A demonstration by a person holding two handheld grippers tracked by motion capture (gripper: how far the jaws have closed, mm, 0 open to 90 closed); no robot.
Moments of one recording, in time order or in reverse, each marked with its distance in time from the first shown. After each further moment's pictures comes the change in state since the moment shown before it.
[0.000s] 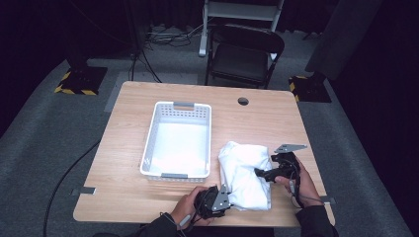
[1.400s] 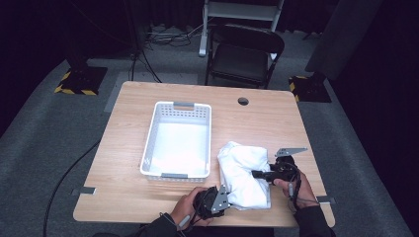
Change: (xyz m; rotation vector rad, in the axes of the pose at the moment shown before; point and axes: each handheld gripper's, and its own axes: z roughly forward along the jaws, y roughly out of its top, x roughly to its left) left arm -0.001 0.000 -0.003 -0.007 0.021 0.012; right arm 0.003 -0.009 0.001 -0.028 0.229 0.023
